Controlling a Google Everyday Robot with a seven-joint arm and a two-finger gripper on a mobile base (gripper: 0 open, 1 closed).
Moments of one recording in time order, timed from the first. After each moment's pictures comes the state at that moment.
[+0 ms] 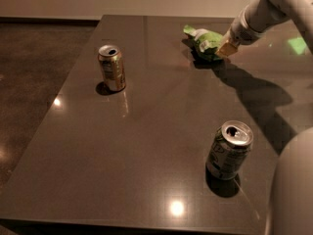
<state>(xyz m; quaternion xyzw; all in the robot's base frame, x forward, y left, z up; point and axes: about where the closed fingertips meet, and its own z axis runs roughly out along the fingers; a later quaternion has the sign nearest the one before) 0.746 -0.221 0.885 -0.53 0.79 -0.02 0.31</state>
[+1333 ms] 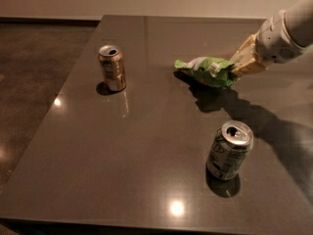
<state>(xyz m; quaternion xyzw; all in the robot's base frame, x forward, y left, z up) 0.585 -0.208 0.927 -0.64 0.70 0.02 0.31</state>
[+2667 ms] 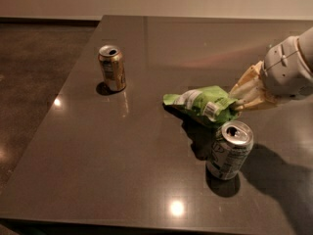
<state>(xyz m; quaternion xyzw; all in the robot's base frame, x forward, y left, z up) 0.458 -0.175 0.924 -0.72 0.64 0.04 0.28</state>
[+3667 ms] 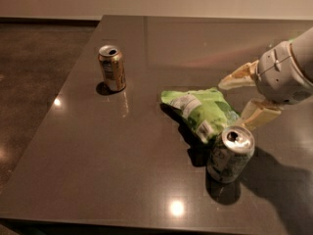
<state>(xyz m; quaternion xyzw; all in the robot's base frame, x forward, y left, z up) 0.450 -0.162 0.920 -0.72 0.63 0.05 0.28</state>
